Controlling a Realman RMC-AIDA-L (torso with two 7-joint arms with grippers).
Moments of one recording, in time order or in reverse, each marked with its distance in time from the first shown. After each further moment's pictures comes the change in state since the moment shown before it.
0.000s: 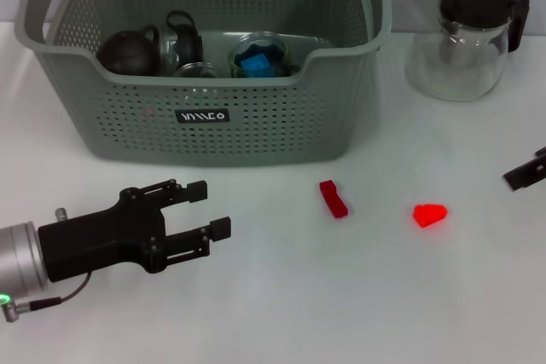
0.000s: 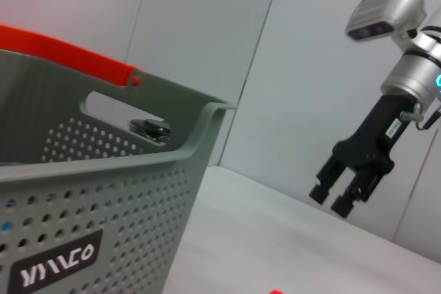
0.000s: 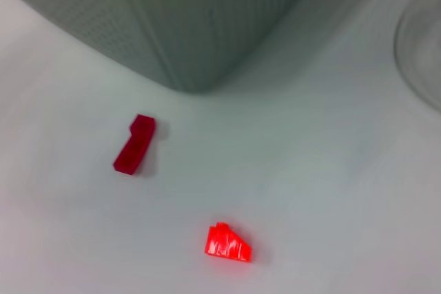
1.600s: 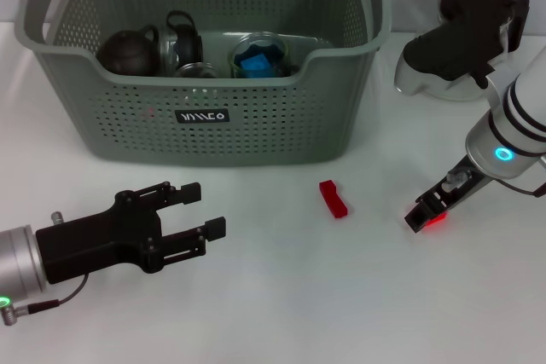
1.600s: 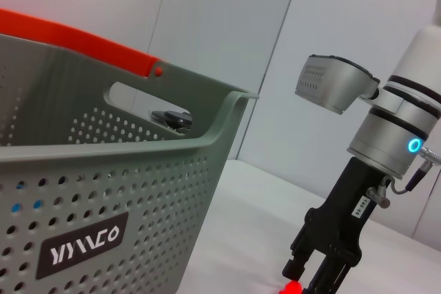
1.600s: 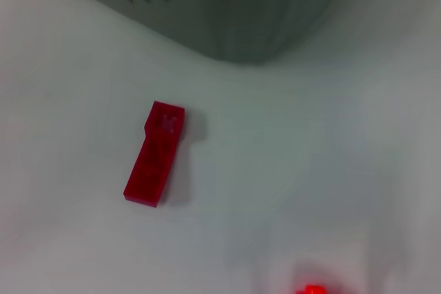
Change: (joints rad) left arm 0.011 -0.004 -0.002 0.000 0.000 -0.034 0.000; right arm 0.104 0.058 -0.569 0.363 0.013 0.418 0.443
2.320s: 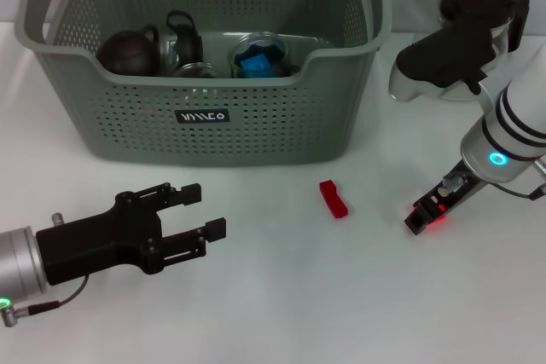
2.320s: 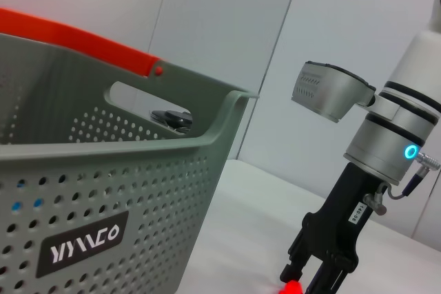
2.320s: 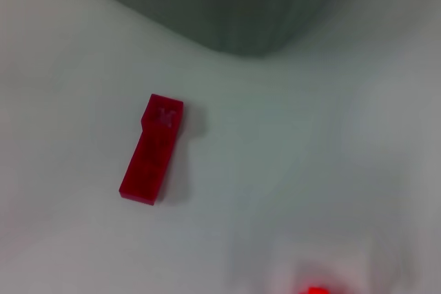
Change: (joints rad) left arm 0.001 0.000 0.000 -0.002 0.000 0.000 0.000; right arm 0.014 0.003 -0.020 0.041 -0.001 0.030 0.002
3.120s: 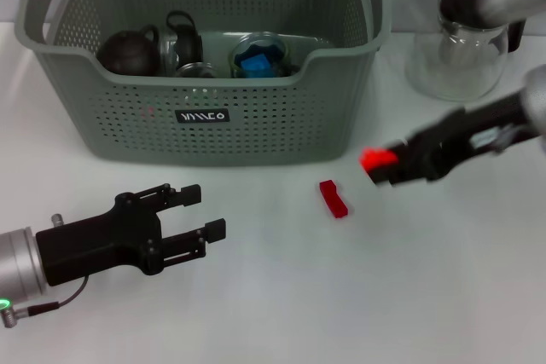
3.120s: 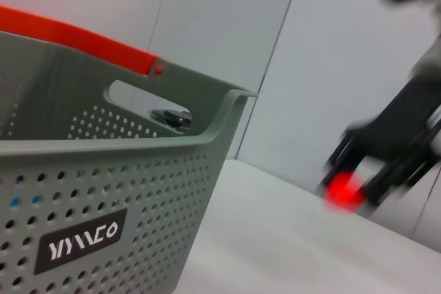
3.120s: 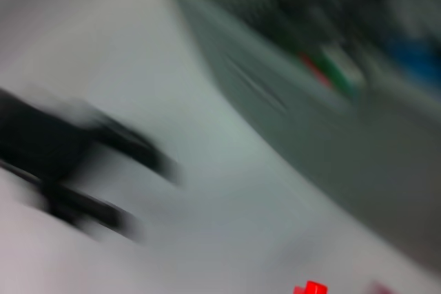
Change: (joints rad) left arm 0.001 0.002 0.000 -0.005 0.000 0.000 0.001; right arm -0.244 -0.013 0.343 -0.504 0.484 -0.318 -0.472
